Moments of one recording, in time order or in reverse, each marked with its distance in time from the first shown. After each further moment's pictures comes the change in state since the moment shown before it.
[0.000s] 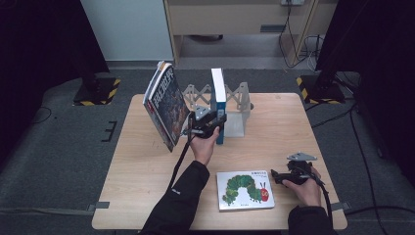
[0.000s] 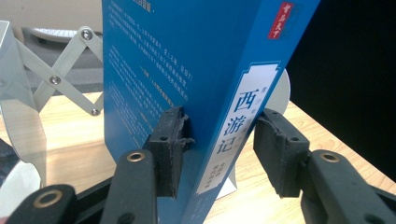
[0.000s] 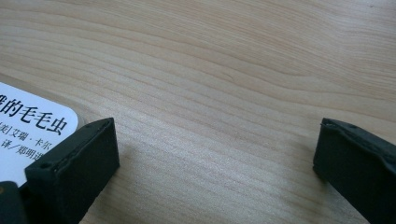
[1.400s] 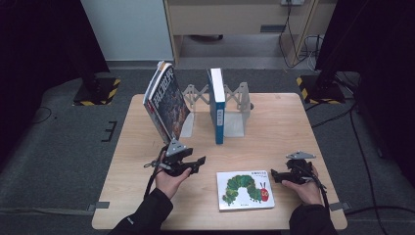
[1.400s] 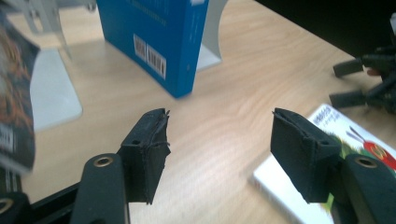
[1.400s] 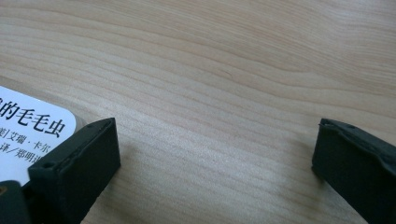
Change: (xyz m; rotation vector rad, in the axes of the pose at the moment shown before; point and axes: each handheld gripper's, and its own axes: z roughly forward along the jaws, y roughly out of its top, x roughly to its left) left arm 0.033 -0.070 -0.115 0.243 -0.121 0.112; right arm 0.001 0.005 -0.001 0.045 -0.010 0.018
